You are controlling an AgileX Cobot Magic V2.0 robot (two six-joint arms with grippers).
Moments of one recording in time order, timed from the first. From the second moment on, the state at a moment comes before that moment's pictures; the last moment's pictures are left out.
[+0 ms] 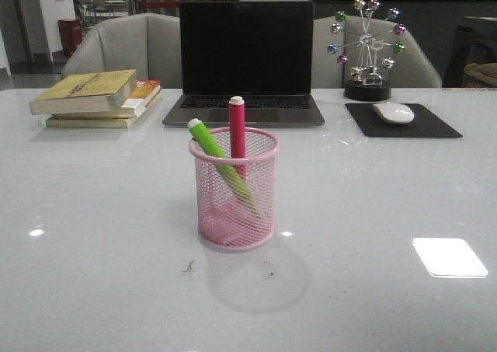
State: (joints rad) left arm -0.08 0.00 0.01 -0.07 0.00 0.10; right arm 0.56 0.57 -0.64 0.02 0.77 -0.05
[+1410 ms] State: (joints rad) left arm -0.08 0.00 0.01 -0.07 0.00 0.10; right arm 0.01 -0.01 0.03 0.04 0.04 -0.05
